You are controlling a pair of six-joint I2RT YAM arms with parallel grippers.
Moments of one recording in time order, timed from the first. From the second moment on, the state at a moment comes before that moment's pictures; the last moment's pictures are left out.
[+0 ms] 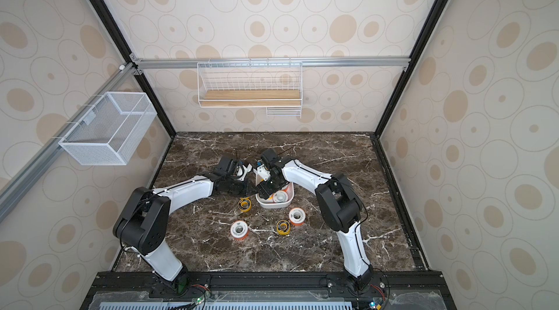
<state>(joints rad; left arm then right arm) -0.43 1.71 1.03 -0.31 0.47 -0.40 0.78 2.08 1.62 -0.76 -0.22 -0.06</state>
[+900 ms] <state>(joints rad) -0.43 1.33 0.99 -0.58 0.15 -0.37 0.40 1.51 1.07 -0.55 -0.38 0.02</state>
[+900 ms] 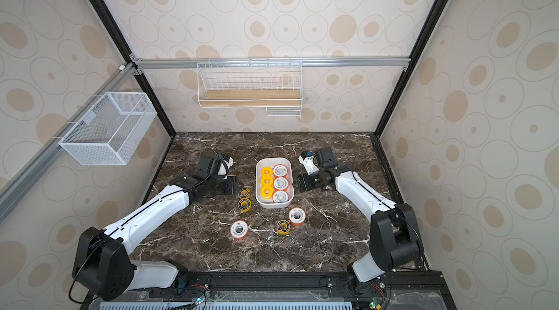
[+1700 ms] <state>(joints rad) -0.52 1.02 0.66 -0.76 0.04 -0.53 0.35 1.39 0.89 -0.45 -0.44 0.02</state>
